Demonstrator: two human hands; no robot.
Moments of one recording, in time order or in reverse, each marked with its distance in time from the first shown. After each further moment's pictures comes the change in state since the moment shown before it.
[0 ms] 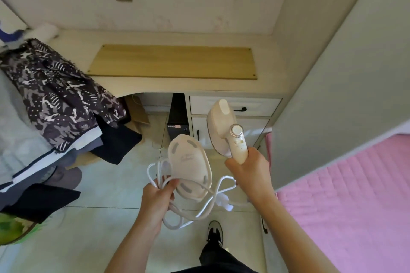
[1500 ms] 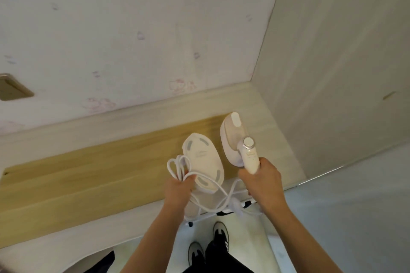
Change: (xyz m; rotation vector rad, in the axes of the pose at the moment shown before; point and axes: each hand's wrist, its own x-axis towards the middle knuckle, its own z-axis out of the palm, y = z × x) left_hand 0.382 0.290 0.225 0.231 -0.219 -0.027; right_hand 0.427 -0.088 -0.004 0.032 0.248 0.330
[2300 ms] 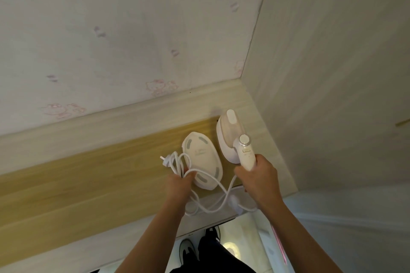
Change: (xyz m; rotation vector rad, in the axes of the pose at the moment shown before) left_hand 0.062 0.018 0.077 0.071 -0.001 -0.083; right_hand 0.083 0.010 -0.017 -0.011 -0.032 0.034
